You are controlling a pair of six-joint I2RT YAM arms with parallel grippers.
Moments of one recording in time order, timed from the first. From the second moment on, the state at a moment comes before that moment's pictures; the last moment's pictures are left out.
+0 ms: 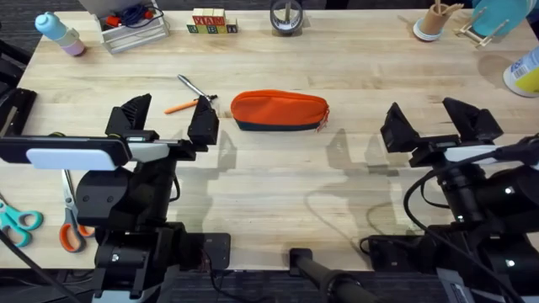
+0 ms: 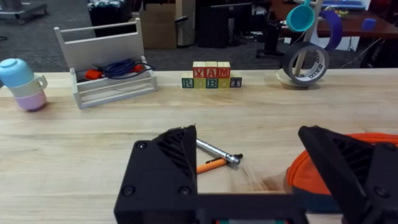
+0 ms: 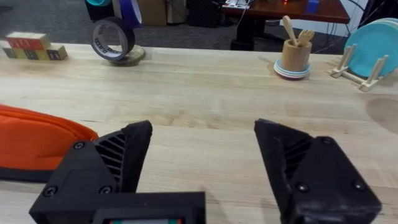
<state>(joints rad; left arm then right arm) 0.00 0.00 0.01 -0.02 0.02 -0.02 0.00 0.00 0.01 -0.09 -0.05 0.00</state>
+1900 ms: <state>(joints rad) 0.00 0.67 0.90 -0.79 0.14 -0.02 0.00 0.65 0.83 -0.73 -0.14 0.03</state>
